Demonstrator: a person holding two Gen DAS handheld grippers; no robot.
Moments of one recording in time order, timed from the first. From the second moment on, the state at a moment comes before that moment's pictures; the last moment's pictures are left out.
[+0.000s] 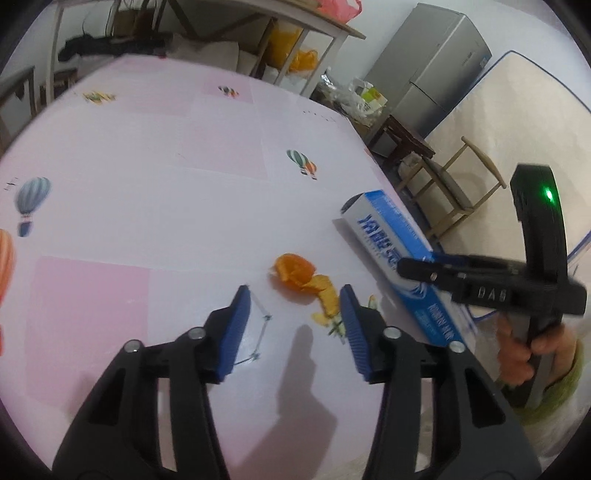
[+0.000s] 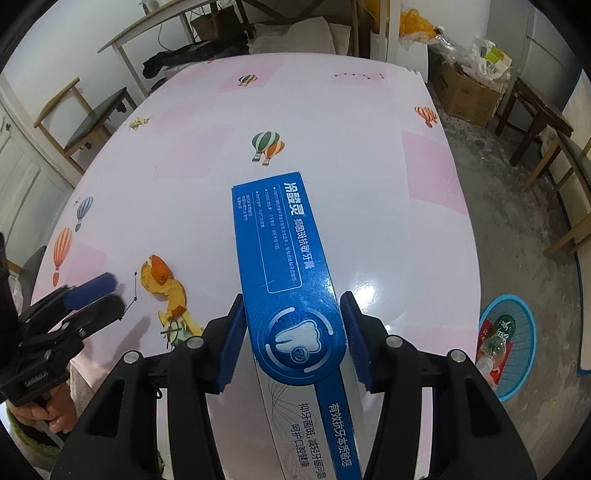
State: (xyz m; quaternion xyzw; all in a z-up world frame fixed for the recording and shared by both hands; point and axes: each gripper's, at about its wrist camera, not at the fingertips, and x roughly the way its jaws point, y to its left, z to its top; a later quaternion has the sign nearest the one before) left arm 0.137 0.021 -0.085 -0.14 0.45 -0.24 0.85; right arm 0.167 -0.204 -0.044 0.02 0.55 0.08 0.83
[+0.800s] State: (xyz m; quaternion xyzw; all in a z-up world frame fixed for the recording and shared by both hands) left arm 0.157 -0.019 -0.089 -0.07 0.46 -0.20 0.86; right arm 0.167 -0.207 -0.053 0.03 0.56 0.09 0.82
